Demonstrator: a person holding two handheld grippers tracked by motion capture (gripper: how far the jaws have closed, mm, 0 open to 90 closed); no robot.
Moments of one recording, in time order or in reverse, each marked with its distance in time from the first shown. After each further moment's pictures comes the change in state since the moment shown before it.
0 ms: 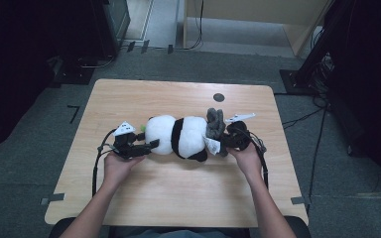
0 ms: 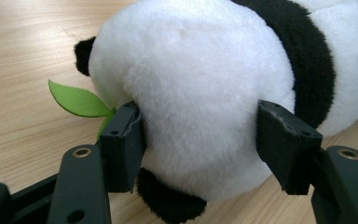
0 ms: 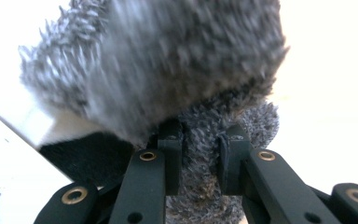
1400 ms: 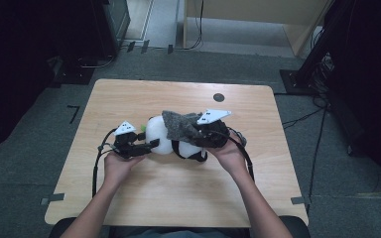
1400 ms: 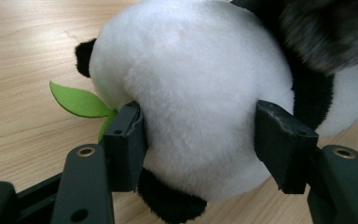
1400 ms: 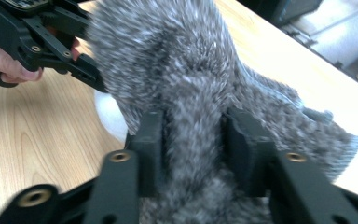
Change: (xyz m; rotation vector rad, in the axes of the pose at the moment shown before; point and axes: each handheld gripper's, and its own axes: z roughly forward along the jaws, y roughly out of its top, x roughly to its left) left arm -0.002 0.002 0.000 0.005 0.006 -0.003; right arm 0.090 0.047 -0.015 -0.173 0.104 -0.378
